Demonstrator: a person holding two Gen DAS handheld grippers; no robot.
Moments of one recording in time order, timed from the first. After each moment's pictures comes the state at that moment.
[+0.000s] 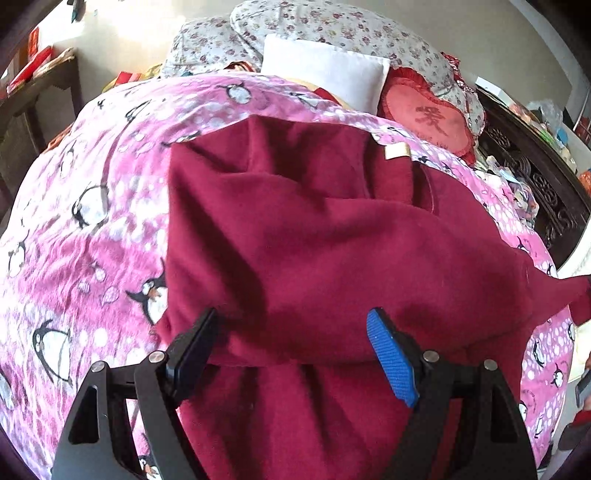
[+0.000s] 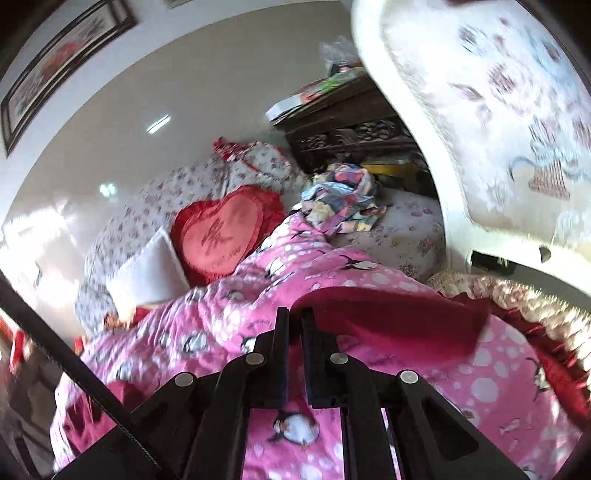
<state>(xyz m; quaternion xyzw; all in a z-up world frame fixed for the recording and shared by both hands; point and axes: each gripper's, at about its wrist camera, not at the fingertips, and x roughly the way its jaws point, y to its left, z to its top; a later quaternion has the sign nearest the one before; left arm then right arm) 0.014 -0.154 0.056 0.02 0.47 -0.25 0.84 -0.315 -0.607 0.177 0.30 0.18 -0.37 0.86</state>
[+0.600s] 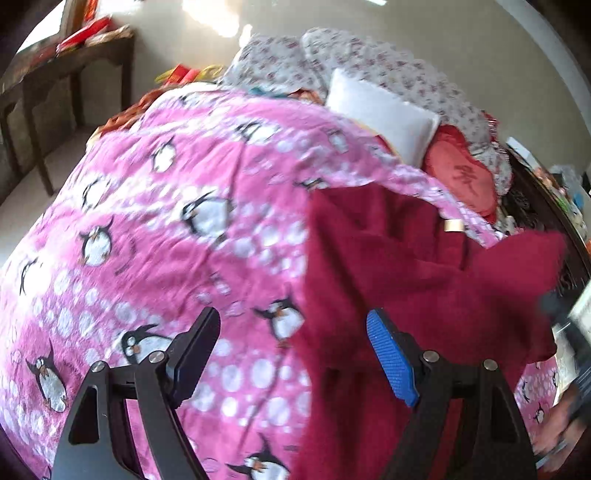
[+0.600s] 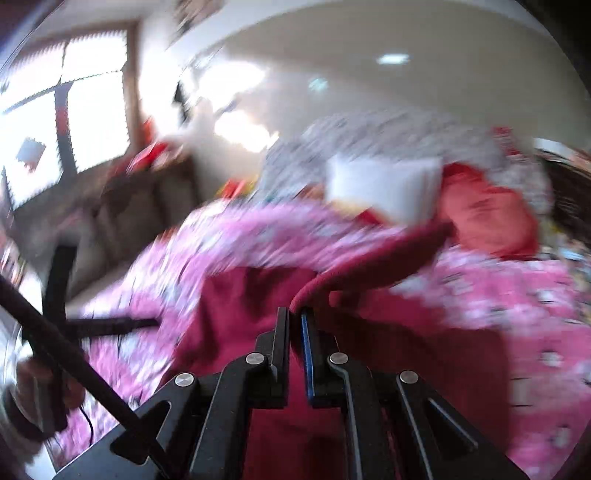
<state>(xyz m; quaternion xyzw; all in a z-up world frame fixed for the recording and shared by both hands) 0.040 -0.050 0.078 -0.06 0.46 -0.19 0.86 -0.091 -0.290 0.170 0.05 0.31 0.02 0.95</state>
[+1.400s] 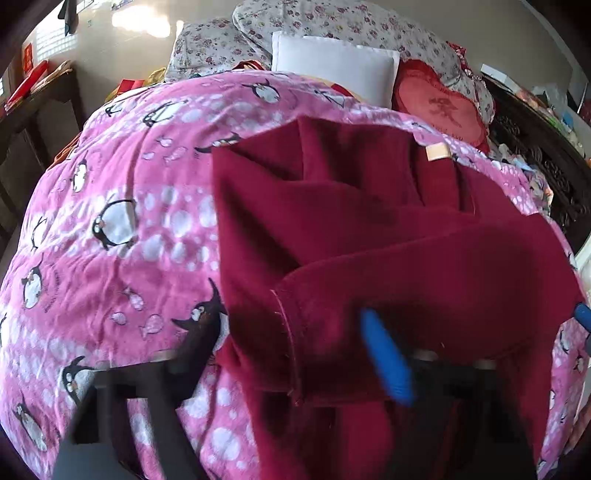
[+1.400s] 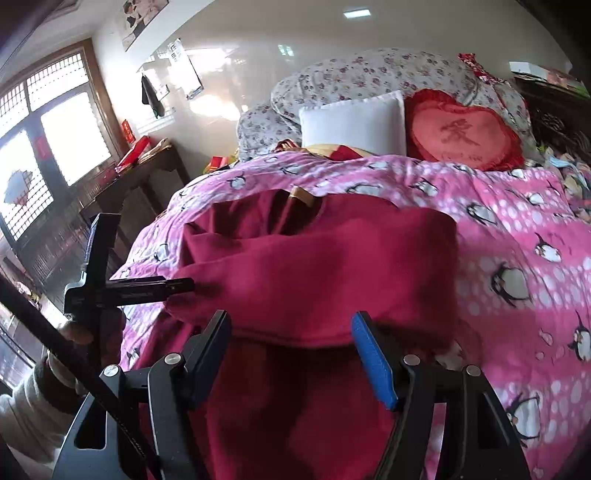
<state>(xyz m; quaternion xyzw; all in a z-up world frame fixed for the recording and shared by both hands) 0.035 -0.140 0.043 0.07 0.47 -0.24 0.85 -0.167 -0.360 0.148 0.16 0.35 -0.01 0.92</state>
